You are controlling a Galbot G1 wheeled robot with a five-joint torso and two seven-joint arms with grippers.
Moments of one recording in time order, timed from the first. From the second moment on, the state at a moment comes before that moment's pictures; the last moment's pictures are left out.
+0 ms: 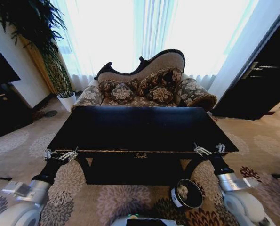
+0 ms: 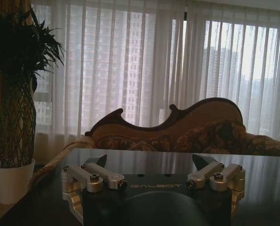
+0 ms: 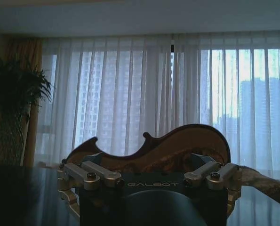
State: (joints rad) left arm 1.94 -1.05 -1.01 -2.36 -0.76 -0.06 0.04; right arm -1.75 0.99 0.87 2.10 0.64 0.33 -0.13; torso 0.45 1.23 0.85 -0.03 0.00
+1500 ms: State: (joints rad) left arm 1.94 -1.05 -1.01 -2.36 -0.76 -0.06 0.04; right arm -1.75 0.99 0.87 2.09 0.64 0.32 -0.12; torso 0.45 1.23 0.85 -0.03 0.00
